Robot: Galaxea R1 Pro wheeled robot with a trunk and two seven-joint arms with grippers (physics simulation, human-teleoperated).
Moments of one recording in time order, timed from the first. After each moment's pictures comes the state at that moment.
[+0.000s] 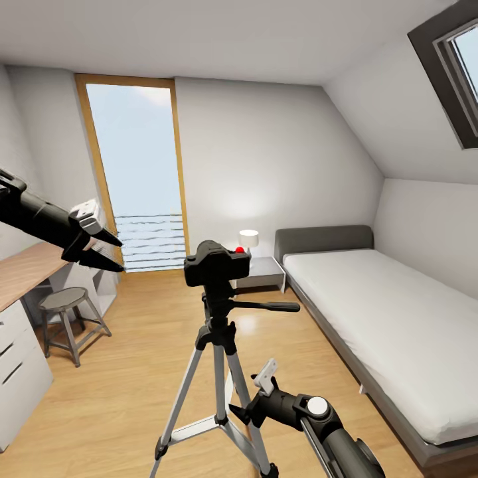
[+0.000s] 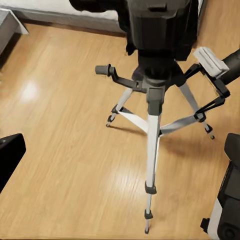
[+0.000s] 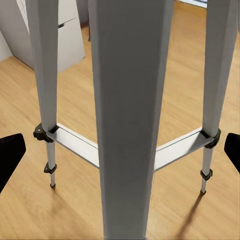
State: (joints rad) left arm -1.53 0.90 -0.88 -1.49 0.37 1.04 -1.34; right arm -0.31 0.03 0.28 -1.11 0.19 0.22 0.65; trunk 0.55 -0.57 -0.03
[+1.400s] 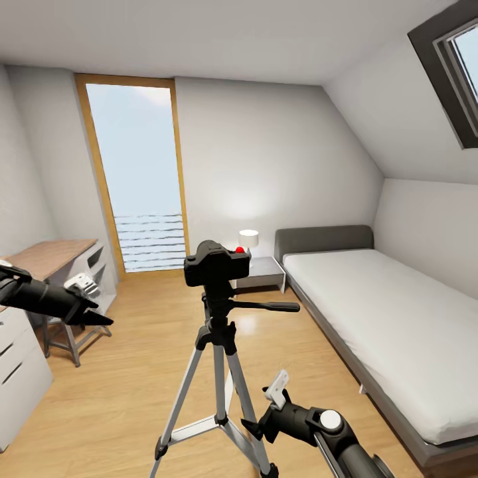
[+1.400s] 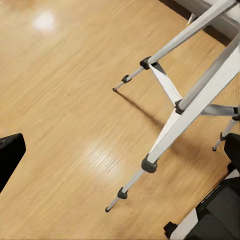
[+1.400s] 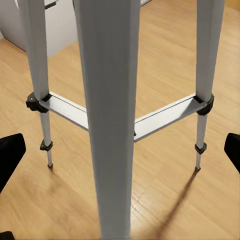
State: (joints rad) left arm -0.92 0.92 -0.54 -1.40 0.37 1.03 -1.00; right arm -0.26 -0.03 0.27 -1.14 0.20 0.23 0.65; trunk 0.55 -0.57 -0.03
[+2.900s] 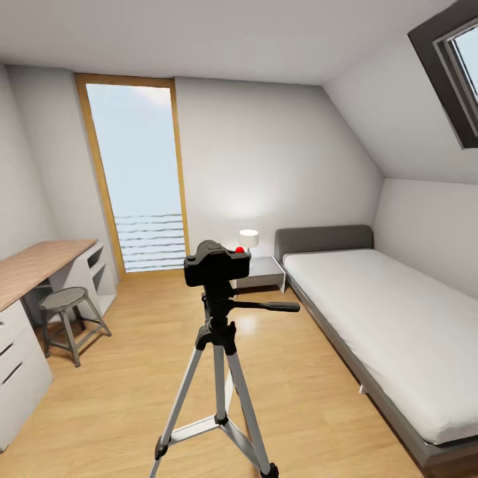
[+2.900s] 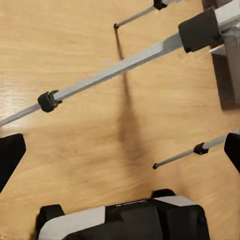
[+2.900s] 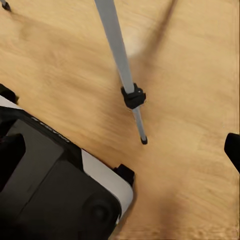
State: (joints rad) left arm -0.35 0.49 -0.54 -0.05 0.89 0.03 -0.96; right arm -0.13 -0.14 0.26 -0.59 0.19 0.20 0.42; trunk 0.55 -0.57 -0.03
